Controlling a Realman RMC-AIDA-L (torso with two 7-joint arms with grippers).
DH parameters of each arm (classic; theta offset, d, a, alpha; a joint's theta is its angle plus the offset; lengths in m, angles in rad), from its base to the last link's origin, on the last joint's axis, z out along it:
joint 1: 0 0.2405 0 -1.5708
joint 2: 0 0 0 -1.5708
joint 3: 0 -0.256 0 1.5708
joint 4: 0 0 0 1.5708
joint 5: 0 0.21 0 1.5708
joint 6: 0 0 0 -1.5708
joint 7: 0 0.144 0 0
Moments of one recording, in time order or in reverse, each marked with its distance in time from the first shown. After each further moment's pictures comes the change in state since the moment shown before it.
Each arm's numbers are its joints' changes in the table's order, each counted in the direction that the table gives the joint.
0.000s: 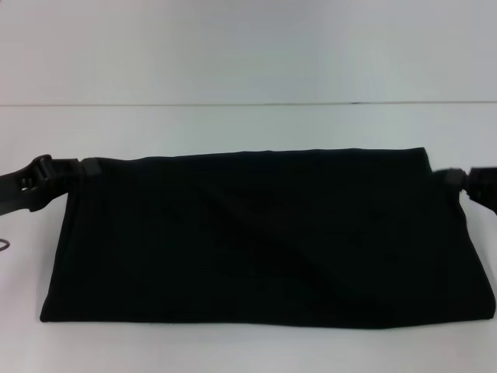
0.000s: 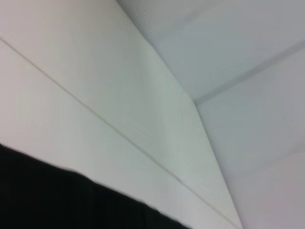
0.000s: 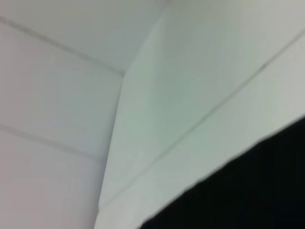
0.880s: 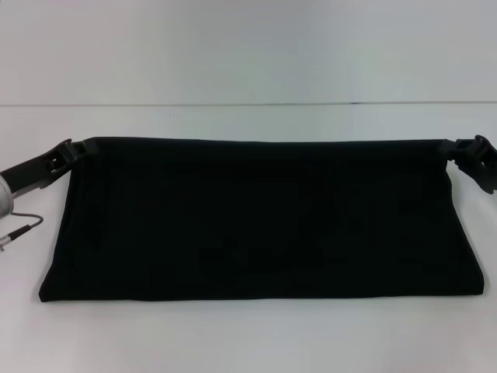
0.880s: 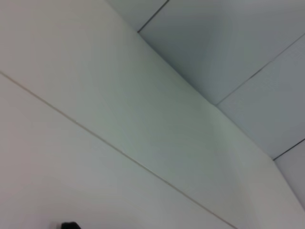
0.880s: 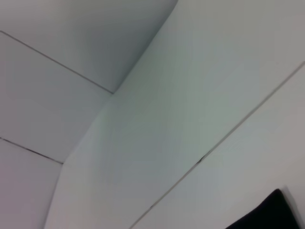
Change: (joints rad) left arm -0.064 -0.065 -0.016 -0.130 -0.123 0.481 0.233; right arm 0.073 0.107 0.008 0.075 0.187 -0.488 -0.158
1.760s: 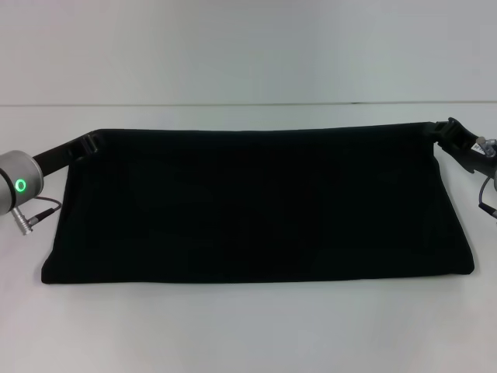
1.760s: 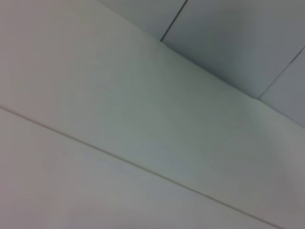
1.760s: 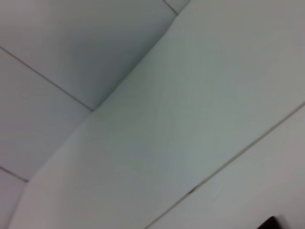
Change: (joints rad) left arm -0.088 -0.055 -0.060 -0.010 -0.011 0.297 0.123; right arm 0.097 0.044 0.004 0.048 0.084 -0.229 -0.149
